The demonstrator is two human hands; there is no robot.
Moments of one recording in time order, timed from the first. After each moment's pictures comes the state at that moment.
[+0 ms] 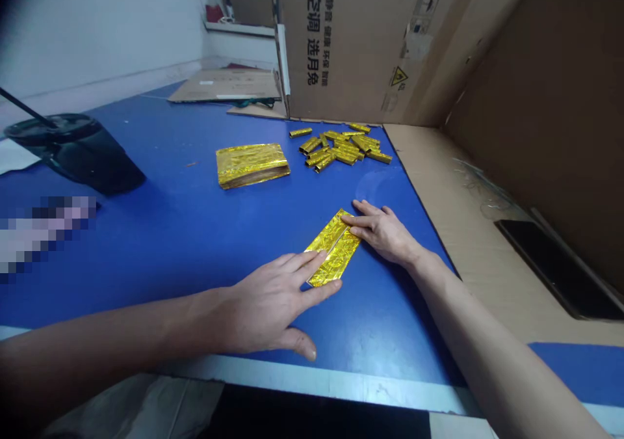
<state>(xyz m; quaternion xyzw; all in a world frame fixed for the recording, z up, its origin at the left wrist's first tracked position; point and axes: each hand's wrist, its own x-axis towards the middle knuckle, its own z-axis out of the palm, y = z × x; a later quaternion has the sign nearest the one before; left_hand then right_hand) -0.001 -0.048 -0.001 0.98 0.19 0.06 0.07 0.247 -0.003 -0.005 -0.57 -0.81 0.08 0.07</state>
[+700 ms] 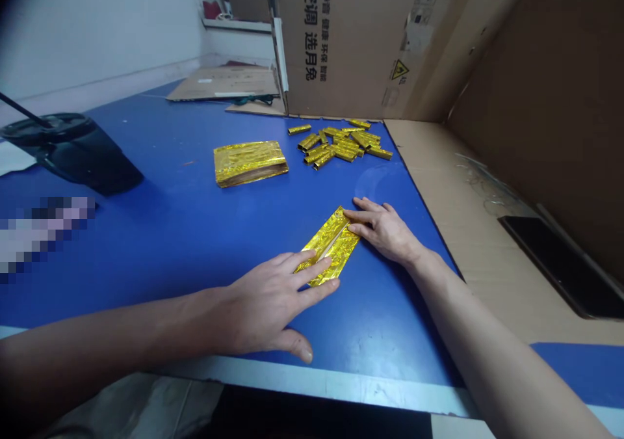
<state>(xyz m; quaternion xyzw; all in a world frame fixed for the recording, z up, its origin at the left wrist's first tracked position) 0.001 -0.048 0.001 0.98 0.17 0.07 0.05 0.253 0.001 -0.014 -0.57 -0.81 0.05 0.10</state>
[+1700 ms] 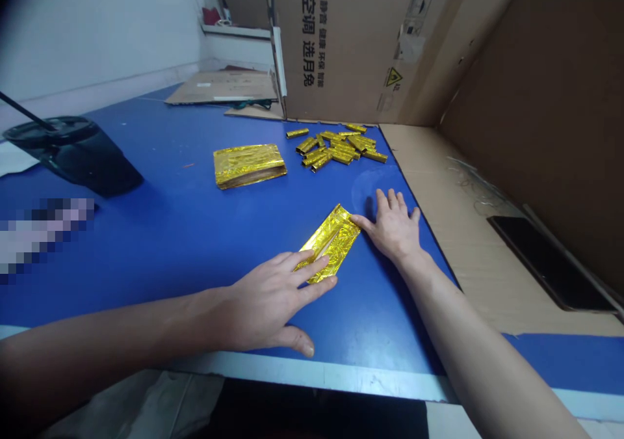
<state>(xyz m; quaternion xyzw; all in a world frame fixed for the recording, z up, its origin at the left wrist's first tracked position) 0.002 -0.051 0.000 0.98 0.18 0.07 0.04 0.249 -0.006 -0.011 -0.74 -0.65 -0.06 0.14</state>
